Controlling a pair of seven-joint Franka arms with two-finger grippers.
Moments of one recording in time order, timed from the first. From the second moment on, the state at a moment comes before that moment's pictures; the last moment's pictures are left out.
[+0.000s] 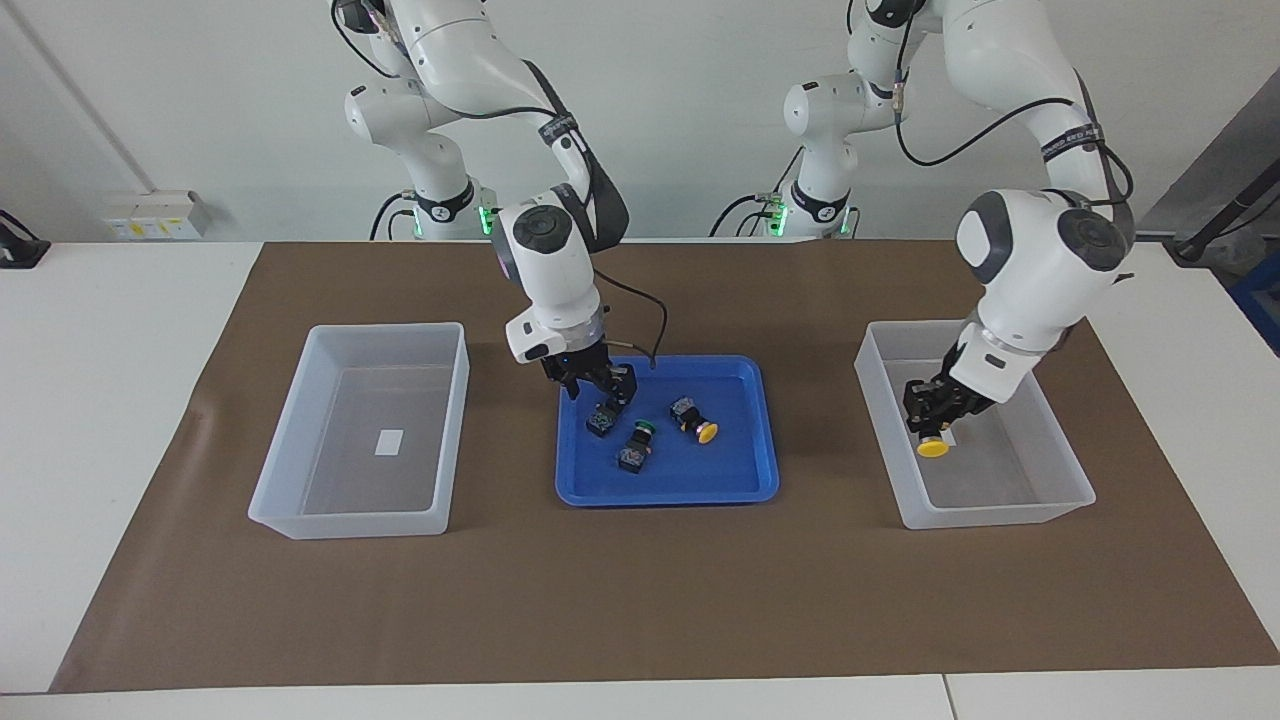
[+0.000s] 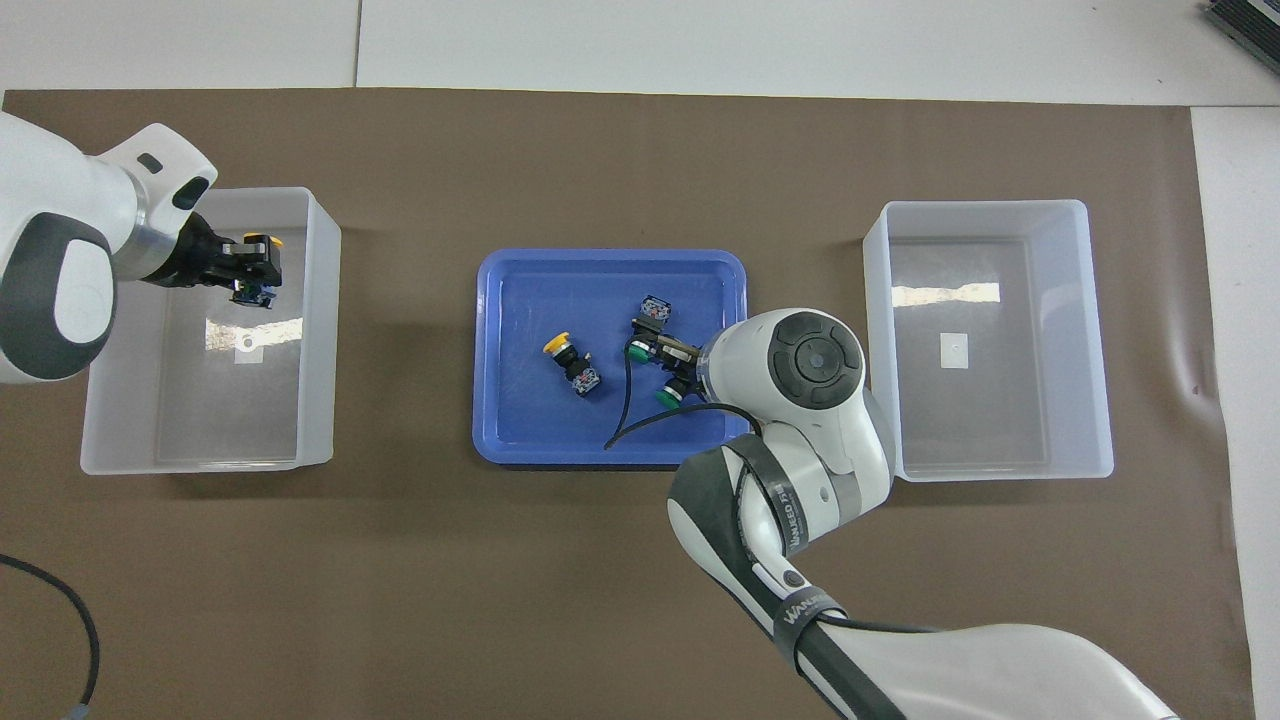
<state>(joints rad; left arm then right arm) 0.21 0.28 -0.24 -1.76 -0.02 2.07 -0.05 0.55 0.31 -0.04 -1.99 0.14 2.46 0.85</state>
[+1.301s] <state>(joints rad) 0.06 0.29 -0.27 -1.68 -0.02 2.03 -0.36 0.46 0.18 -0.06 -1.79 0.12 2.08 0.74</state>
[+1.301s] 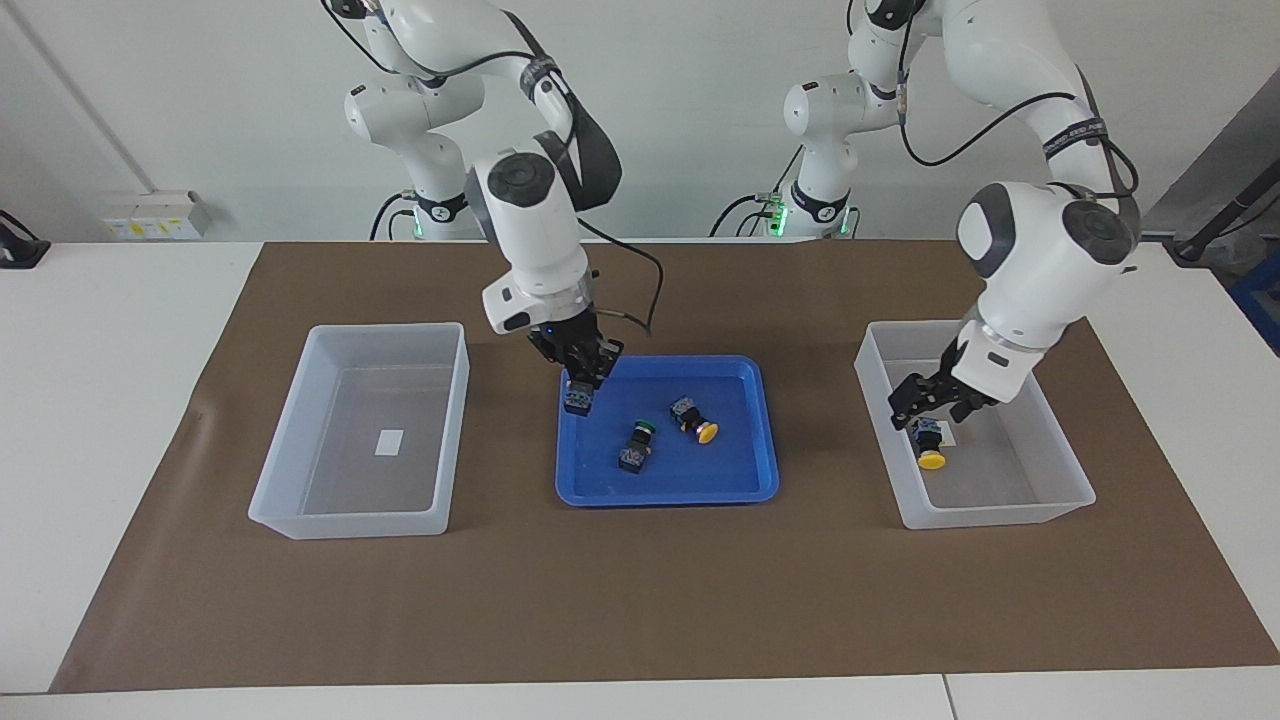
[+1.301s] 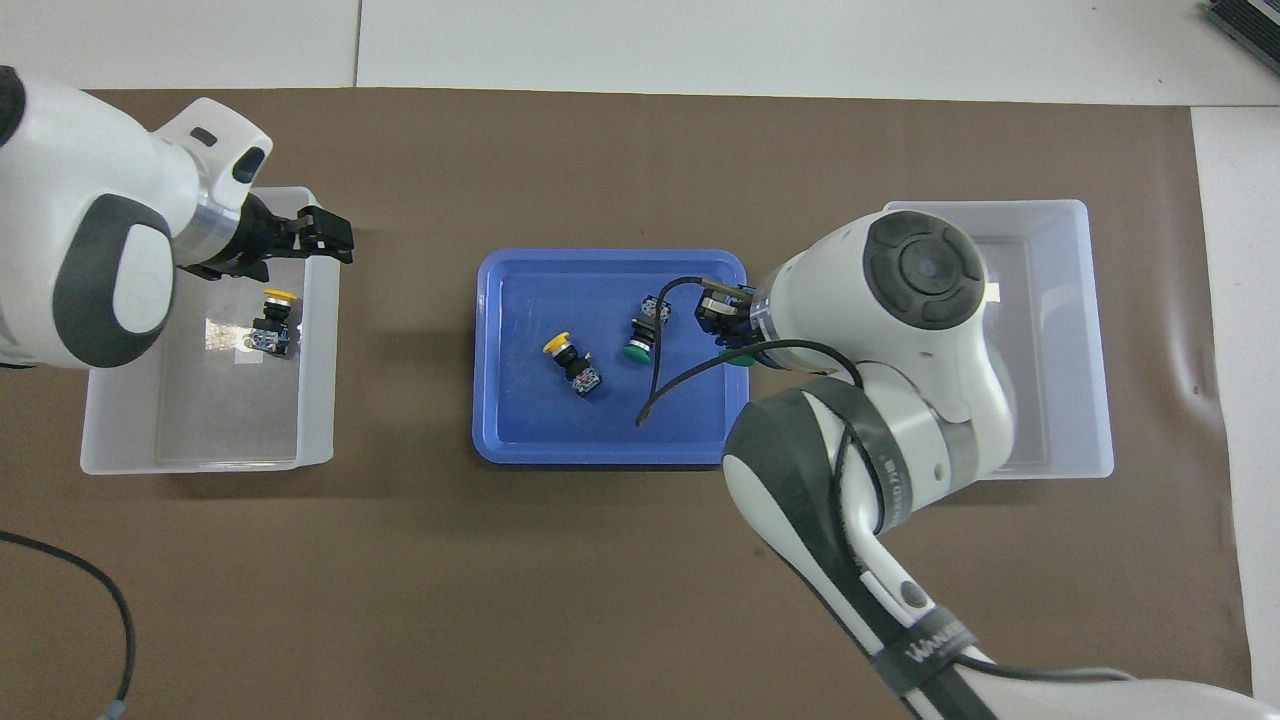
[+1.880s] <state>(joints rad) -0.23 0.32 -0.27 -1.91 -0.02 2.40 -1.04 0.12 0.14 -0.07 -1.84 0.09 2.06 0.04</state>
